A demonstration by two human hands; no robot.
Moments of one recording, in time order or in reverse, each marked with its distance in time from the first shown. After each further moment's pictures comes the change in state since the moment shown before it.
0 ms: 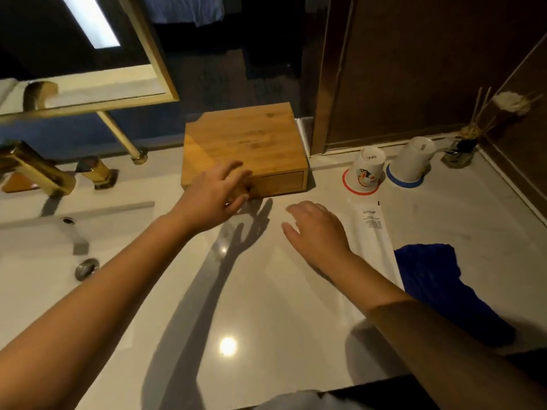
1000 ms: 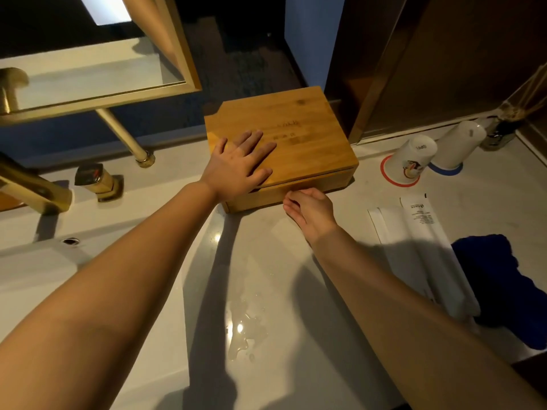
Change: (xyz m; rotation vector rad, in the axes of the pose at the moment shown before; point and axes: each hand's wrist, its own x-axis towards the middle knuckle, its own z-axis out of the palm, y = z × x) left_hand 0.073 -0.118 0.043 0.006 -0.119 0.097; right_hand 0.113 -0.074 0.066 1.631 0.207 0.877
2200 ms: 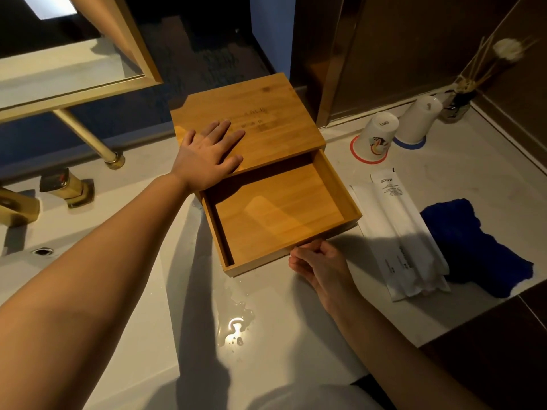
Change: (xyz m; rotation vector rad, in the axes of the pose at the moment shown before) left_hand -0.001 0.002 -0.003 -0.020 -0.016 -0.018; right_hand -0.082 0.069 -0.091 -0.056 0.040 0.034
